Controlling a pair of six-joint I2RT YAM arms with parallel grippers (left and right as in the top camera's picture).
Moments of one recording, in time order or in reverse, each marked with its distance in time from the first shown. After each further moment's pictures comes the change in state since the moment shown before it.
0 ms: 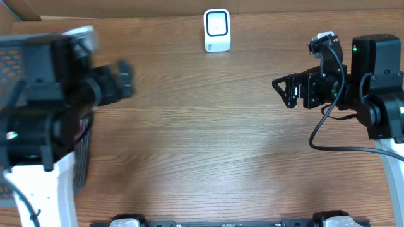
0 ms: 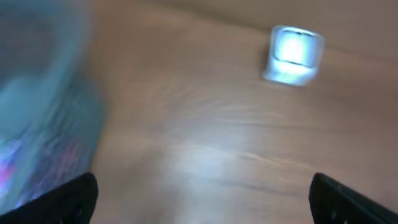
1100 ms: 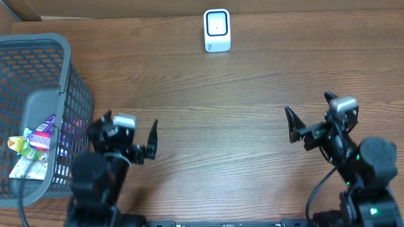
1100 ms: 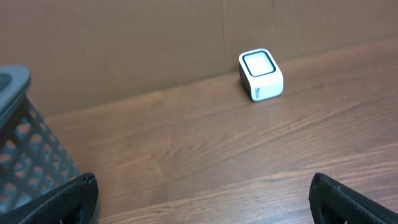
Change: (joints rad) left arm -0.114 -0.806 -1.173 0.888 0.068 0.449; right arm -0.001 -0.699 -0.917 0.874 0.172 0.009
